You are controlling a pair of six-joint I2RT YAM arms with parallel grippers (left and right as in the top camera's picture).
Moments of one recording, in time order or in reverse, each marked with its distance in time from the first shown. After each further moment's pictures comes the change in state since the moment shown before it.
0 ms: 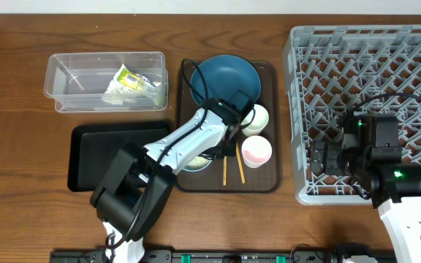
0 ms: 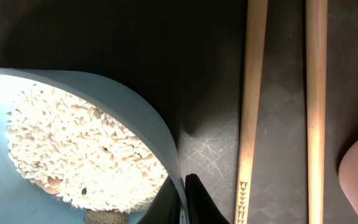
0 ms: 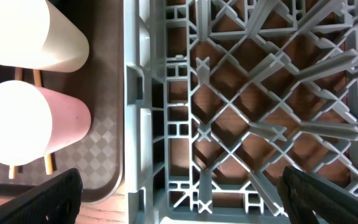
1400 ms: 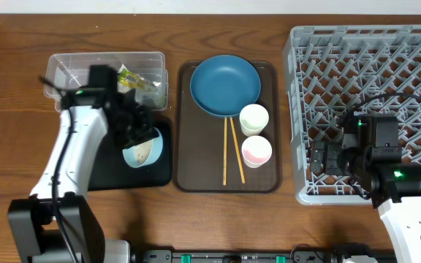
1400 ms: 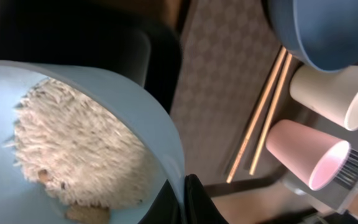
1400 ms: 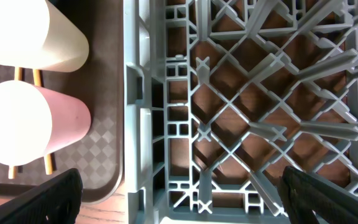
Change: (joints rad) left arm 0.750 -0.351 -0.177 -0.069 0.578 0.323; right arm 0.000 0.001 0.000 0.000 0.000 0.000
